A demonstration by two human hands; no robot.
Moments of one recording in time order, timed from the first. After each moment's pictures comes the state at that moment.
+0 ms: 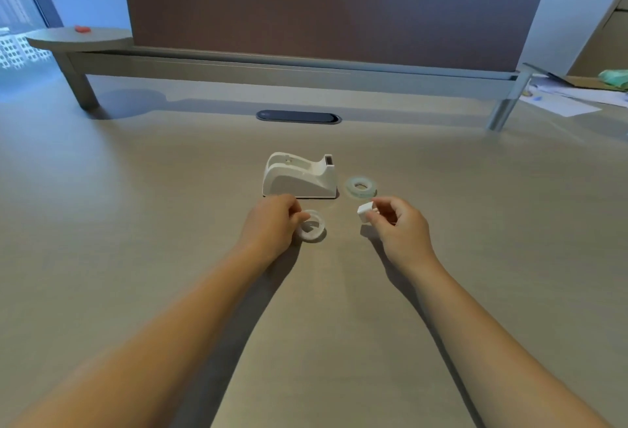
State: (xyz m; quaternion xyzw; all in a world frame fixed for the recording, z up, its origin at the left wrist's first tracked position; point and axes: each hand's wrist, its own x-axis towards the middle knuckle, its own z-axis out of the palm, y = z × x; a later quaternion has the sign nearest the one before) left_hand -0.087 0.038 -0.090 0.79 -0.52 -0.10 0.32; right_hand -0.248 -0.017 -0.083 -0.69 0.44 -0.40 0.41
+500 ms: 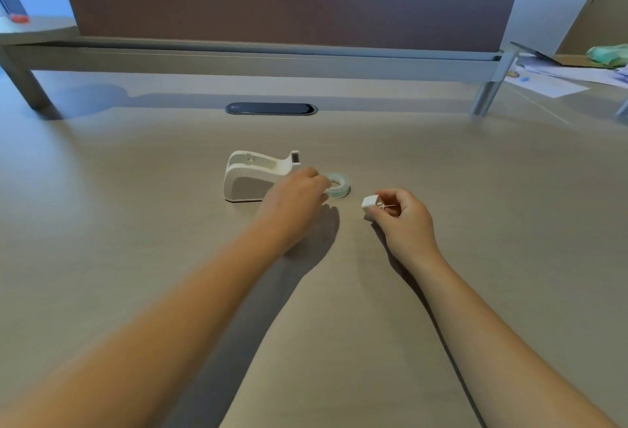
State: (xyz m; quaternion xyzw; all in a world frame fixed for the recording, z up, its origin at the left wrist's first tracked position) left_hand -0.132 -0.023 -0.074 0.72 -0.67 0.02 0.18; right_hand -0.279 -0.069 -0.101 -0.65 0.50 -0.39 0.41
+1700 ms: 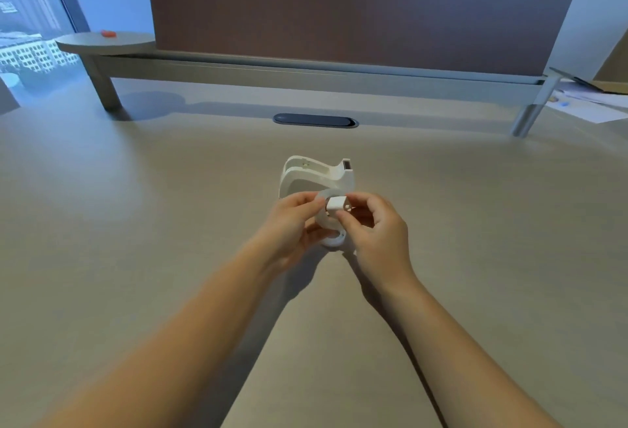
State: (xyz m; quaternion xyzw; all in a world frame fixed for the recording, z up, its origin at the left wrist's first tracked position) left_hand -0.100 0.043 -0.073 0.50 -0.31 -0.52 0.62; right_hand -0.211 0.000 -0.091 -0.73 0.34 -0.45 0.39
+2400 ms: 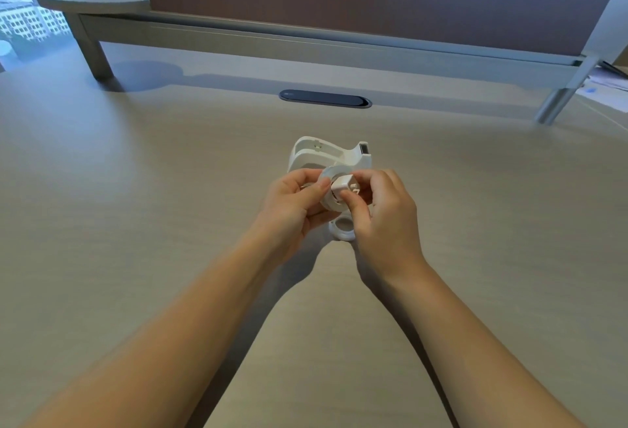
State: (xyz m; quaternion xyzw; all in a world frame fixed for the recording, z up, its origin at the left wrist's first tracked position) left_hand -0.081 0.037 -0.086 0.47 -0.33 -0.48 0.67; right_hand -0.187 -0.013 -0.097 -0.81 0.32 -0.45 0.21
